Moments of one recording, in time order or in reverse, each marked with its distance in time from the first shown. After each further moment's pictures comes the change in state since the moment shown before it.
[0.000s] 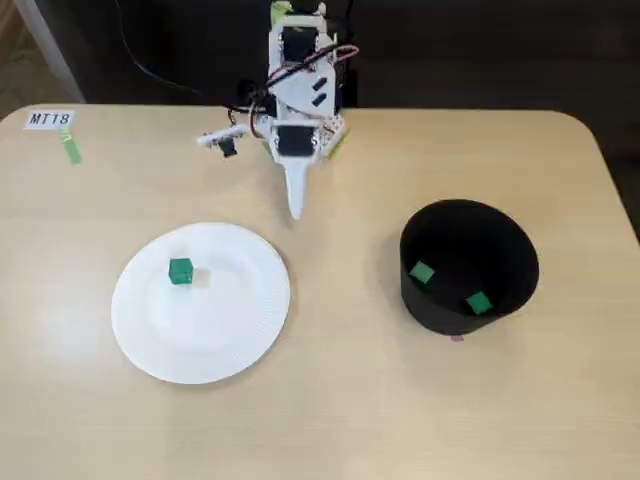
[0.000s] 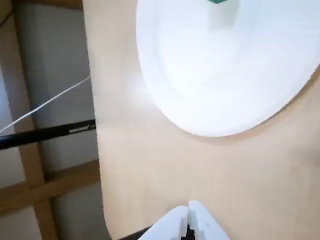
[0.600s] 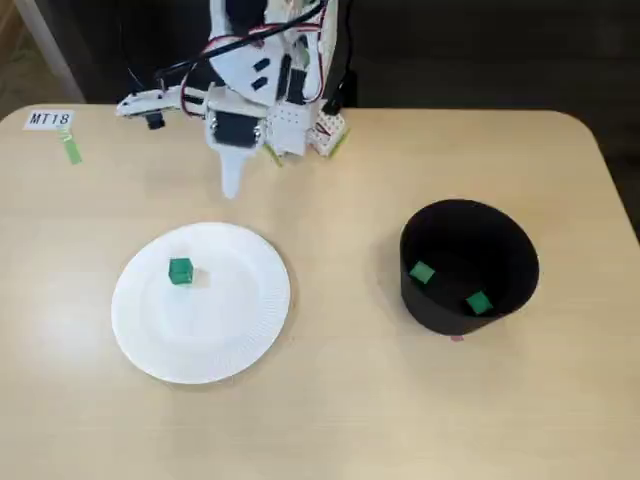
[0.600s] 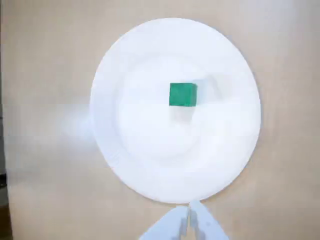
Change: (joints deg) arm 20.4 -54.0 -38.8 8.1 -23.4
